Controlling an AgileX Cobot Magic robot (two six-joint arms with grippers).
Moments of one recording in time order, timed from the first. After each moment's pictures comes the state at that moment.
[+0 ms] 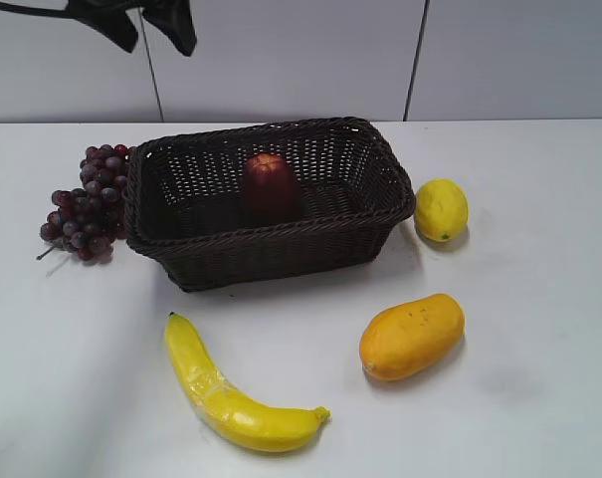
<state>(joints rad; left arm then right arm) -0.34 2.05 -2.12 -0.18 1.22 0.08 0.04 0.00 -0.50 0.09 1.04 -0.05</state>
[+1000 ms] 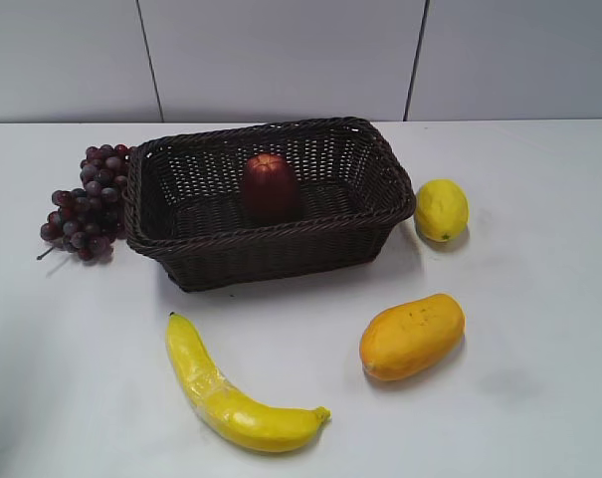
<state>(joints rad) -0.05 1.37 -1.10 -0.06 1.20 0.05 0.04 0.00 -0.50 0.09 1.04 -0.05</state>
